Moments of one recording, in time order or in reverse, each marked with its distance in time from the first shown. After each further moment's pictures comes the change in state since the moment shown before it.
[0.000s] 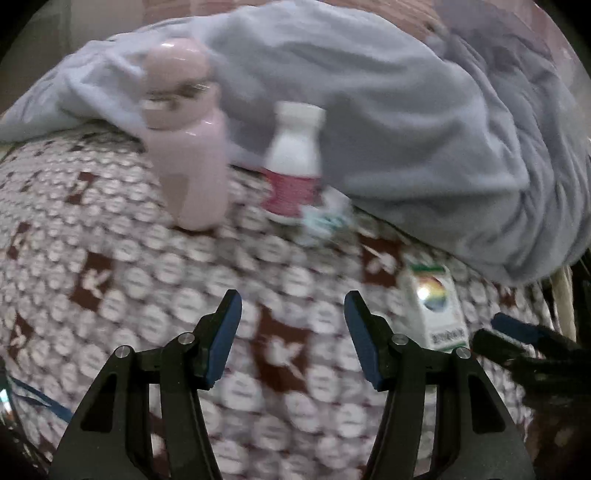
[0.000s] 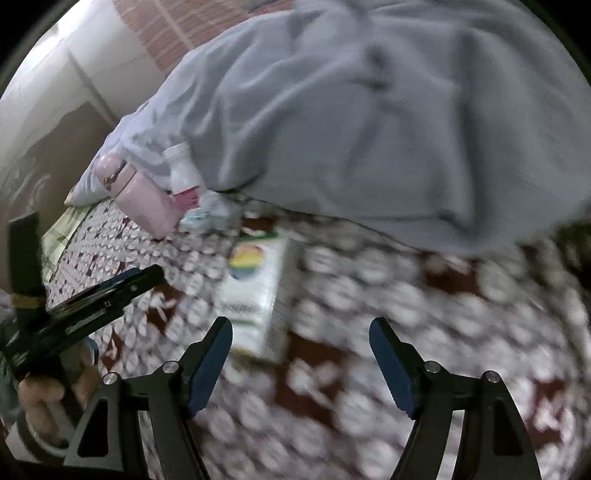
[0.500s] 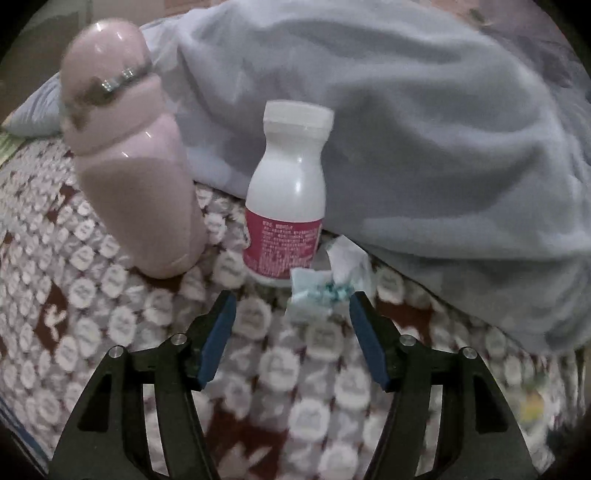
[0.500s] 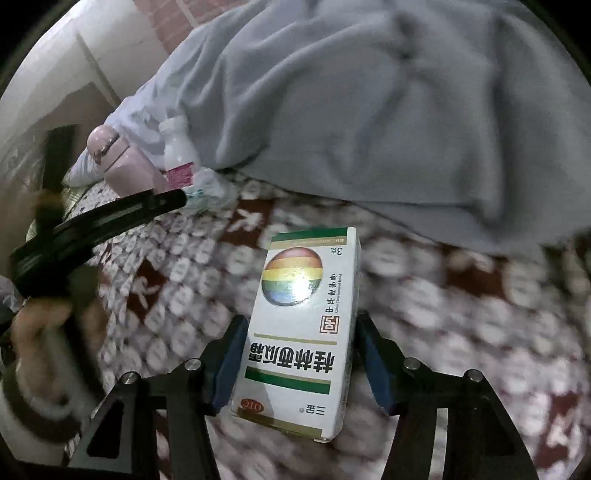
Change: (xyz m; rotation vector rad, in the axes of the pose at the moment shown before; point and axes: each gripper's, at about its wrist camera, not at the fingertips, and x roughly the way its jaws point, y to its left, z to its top) left arm 0.087 -0.033 0.042 -0.079 -0.039 0.086; right arm -0.011 -0.033 -0.032 -0.023 -0.005 -0.035
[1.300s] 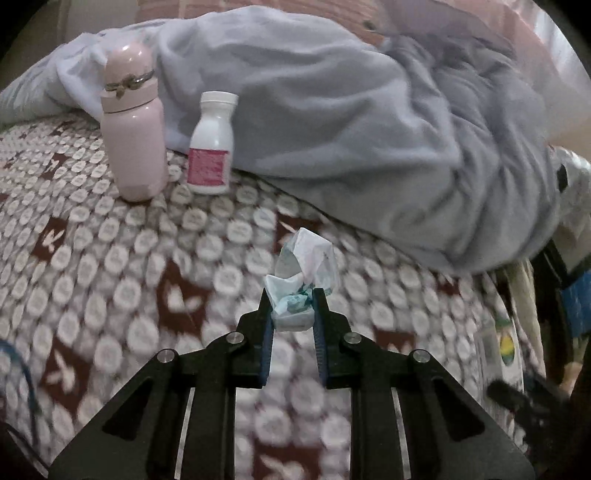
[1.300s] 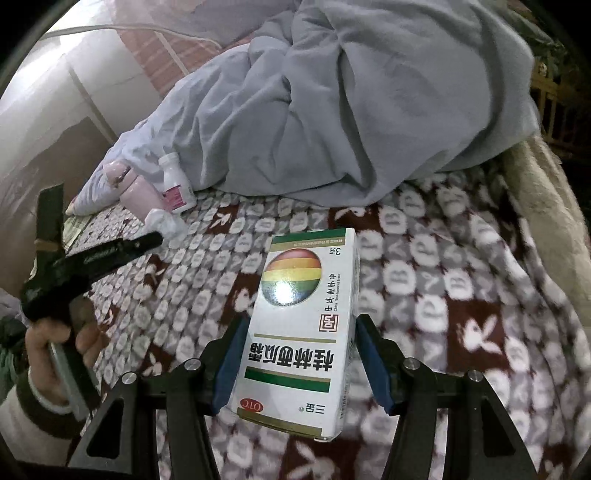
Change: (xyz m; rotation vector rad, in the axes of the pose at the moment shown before) left arm -0.108 -0.021 -0.079 0.056 0.015 -0.214; right arm -0.088 -0.036 -0.054 0.060 -0.090 -0.004
